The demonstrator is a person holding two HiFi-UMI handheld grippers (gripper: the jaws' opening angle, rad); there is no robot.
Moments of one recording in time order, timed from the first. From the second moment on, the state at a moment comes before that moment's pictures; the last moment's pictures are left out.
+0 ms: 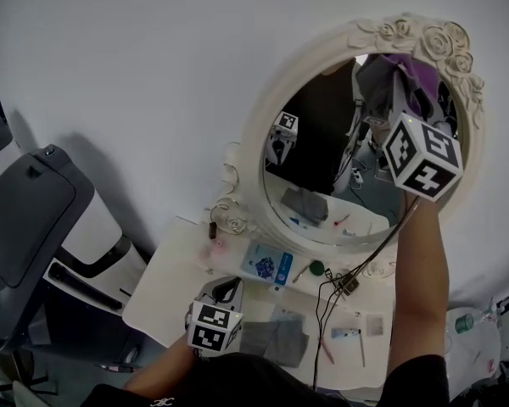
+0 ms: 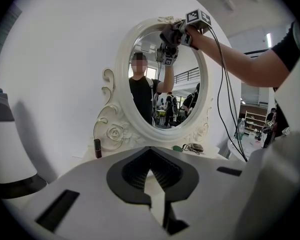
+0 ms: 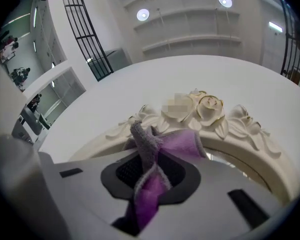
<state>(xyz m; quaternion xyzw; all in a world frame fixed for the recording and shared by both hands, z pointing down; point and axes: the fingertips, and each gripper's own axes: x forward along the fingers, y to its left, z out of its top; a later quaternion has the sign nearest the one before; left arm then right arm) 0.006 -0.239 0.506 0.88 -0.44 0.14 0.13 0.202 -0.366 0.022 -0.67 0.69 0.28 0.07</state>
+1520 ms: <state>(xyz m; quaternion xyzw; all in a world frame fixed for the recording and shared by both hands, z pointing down) 0.007 -0.248 0.552 0.87 -0.43 0.19 0.17 0.168 -0.392 0.282 -0.64 0.72 0.25 -0.06</state>
